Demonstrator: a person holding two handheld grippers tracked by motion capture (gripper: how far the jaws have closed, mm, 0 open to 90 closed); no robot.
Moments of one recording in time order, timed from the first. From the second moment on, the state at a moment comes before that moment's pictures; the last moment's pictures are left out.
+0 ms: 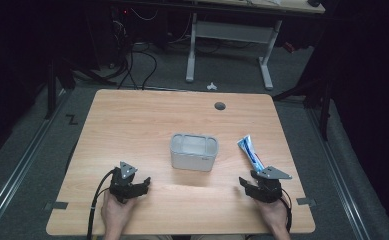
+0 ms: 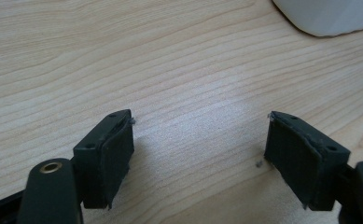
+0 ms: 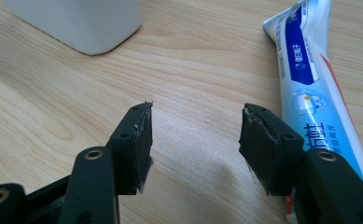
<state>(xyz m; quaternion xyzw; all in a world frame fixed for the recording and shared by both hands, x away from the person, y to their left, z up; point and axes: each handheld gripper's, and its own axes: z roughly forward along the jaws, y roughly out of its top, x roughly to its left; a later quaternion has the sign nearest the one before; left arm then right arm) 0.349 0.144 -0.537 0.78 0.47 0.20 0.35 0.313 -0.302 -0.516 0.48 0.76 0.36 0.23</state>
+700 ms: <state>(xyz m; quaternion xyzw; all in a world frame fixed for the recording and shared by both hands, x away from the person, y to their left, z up) 0.349 0.144 -0.536 0.78 0.47 0.20 0.35 0.305 -0.321 -0.503 0.49 0.75 0.37 0.24</state>
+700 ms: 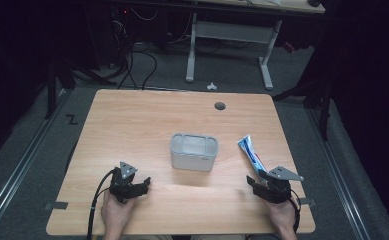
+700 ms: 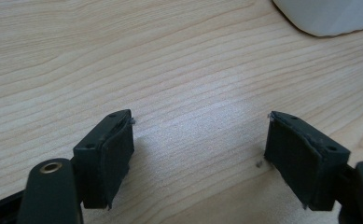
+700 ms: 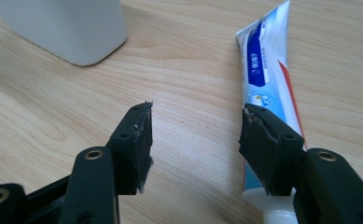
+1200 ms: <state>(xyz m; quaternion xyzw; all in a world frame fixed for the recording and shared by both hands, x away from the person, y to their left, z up) 0.349 0.144 -0.536 0.78 0.48 0.20 0.35 0.316 -0.336 -0.485 0.50 0.75 0.35 0.25</state>
